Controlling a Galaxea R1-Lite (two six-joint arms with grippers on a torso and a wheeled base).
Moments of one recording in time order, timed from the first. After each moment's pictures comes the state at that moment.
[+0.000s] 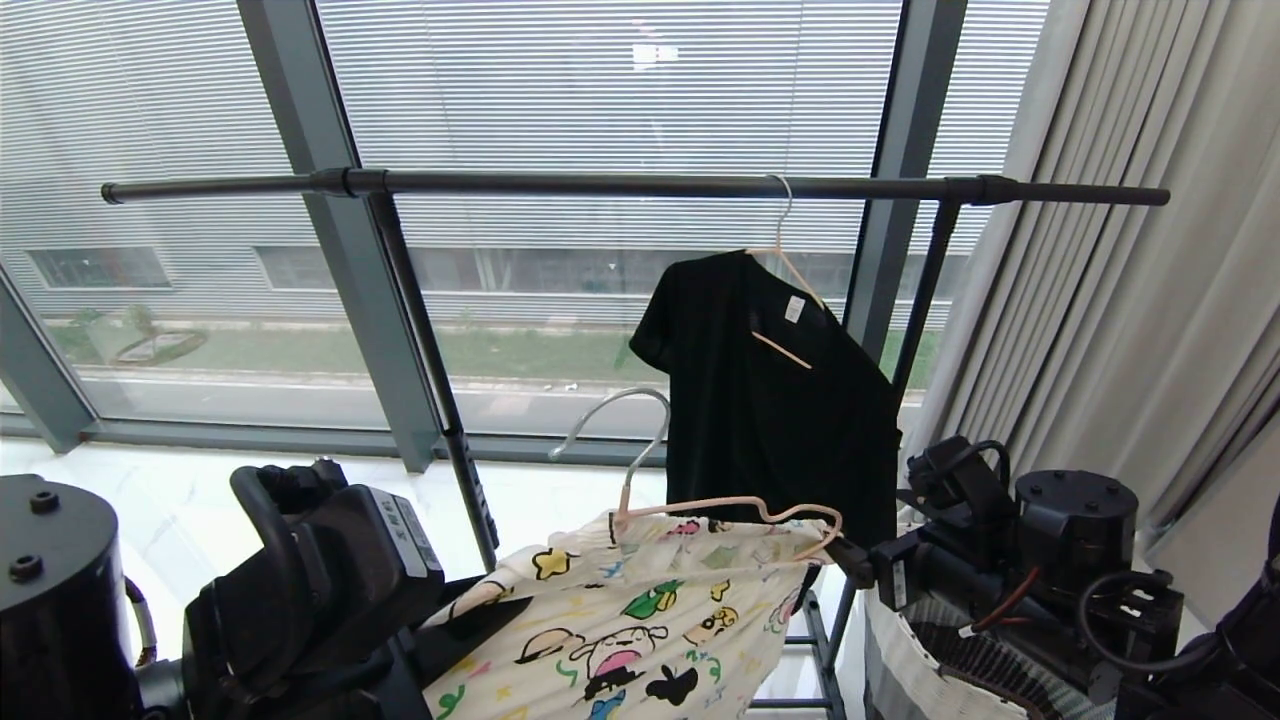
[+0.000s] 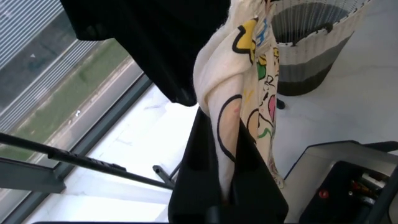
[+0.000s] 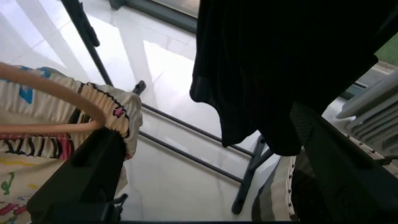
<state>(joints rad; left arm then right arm) -0.82 1.19 -0.49 -0.32 0.07 0.38 0.59 1.89 -0.36 -1.24 -0.09 0.02</state>
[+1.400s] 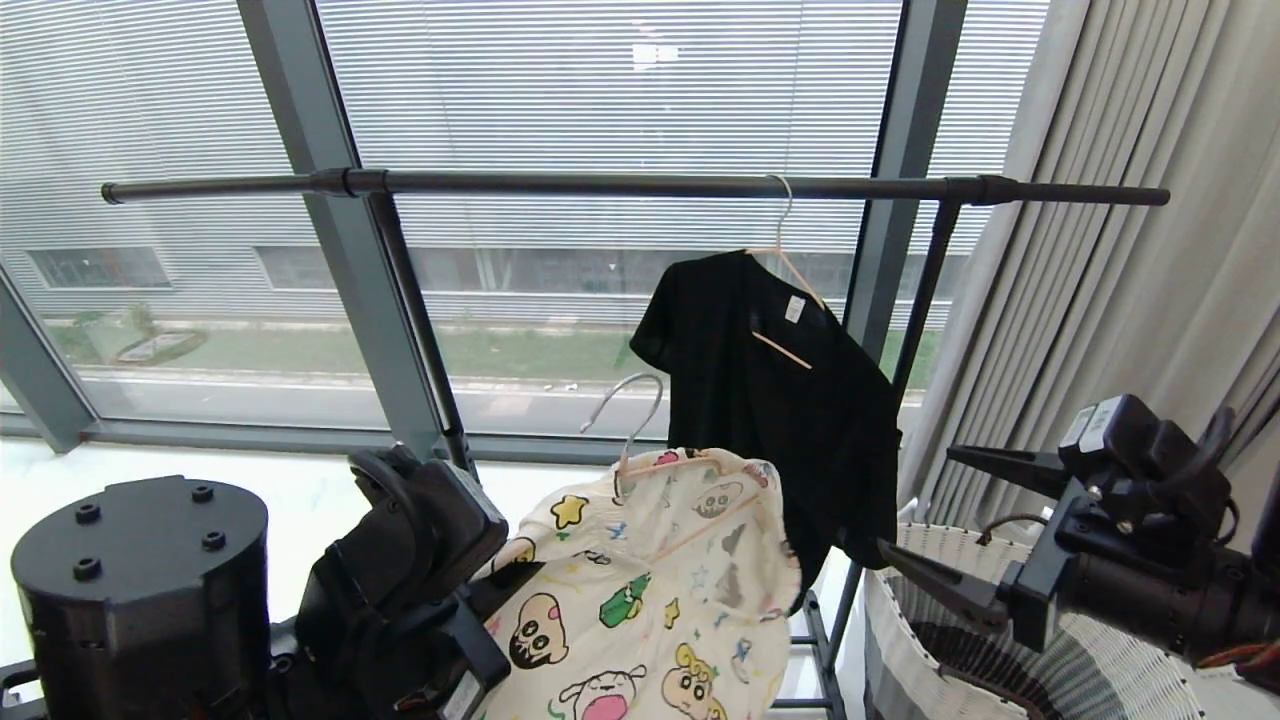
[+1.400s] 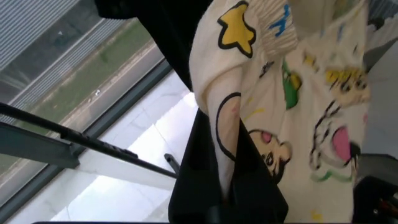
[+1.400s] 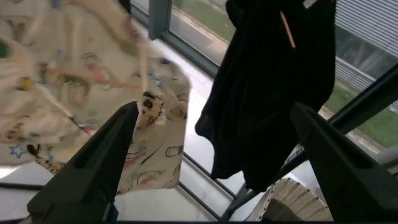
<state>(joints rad) -0.75 1.37 -0.41 -0.60 0.13 0.37 0.63 1.35 -0.38 -0.77 0.17 -0.23</state>
